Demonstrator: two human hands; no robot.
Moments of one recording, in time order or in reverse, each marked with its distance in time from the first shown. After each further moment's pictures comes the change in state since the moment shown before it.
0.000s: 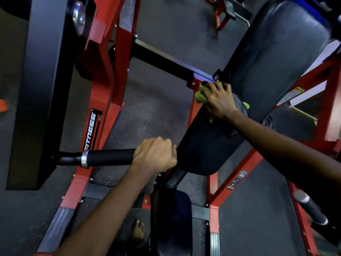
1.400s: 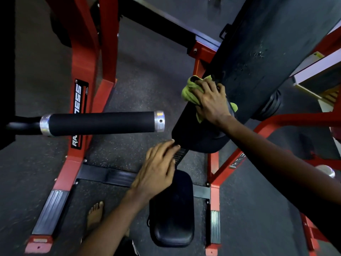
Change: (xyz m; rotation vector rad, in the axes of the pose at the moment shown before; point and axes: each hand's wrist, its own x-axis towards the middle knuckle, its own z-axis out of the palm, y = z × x) left_hand -0.042 -0.002 0.199 -0.412 0.342 0.266; right_hand -0.079 -0.088 0.079 0.202 0.055 0.024
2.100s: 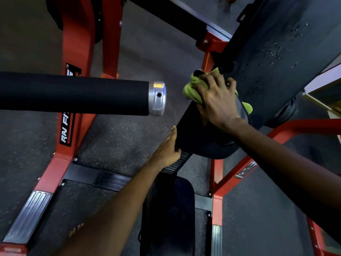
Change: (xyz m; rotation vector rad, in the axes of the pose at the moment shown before) left_hand 0.075 -0.088 0.149 -0.421 -0.370 -0.500; right_hand -0.006 -0.022 0.044 -0.082 0.158 -0.009
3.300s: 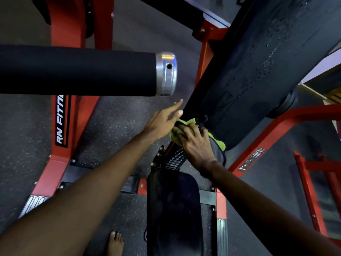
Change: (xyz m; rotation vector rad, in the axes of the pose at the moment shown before) left_hand 0.031 0.002 -0.062 0.021 0.117 0.208; right_hand -0.127 -0.108 0.078 0.087 -0.107 -0.059
